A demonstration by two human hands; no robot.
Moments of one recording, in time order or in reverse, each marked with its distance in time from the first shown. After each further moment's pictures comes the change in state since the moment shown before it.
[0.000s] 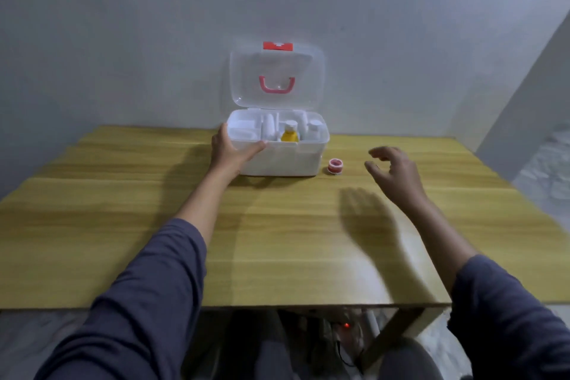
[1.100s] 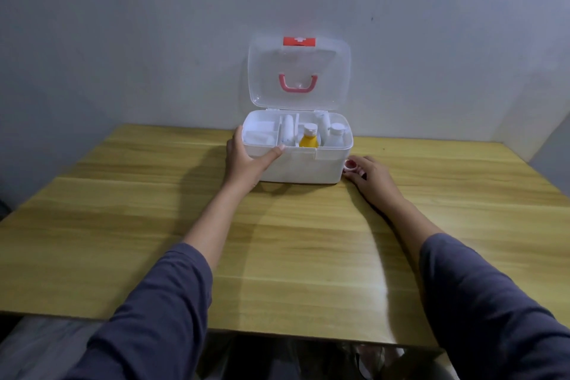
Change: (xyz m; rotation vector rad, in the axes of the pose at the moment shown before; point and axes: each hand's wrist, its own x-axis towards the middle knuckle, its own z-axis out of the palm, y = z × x) left_hand -0.003 -0.009 0.010 -0.067 0.067 0.023; right_hand 0.044 0.013 0.086 0.044 -0.274 -0.106
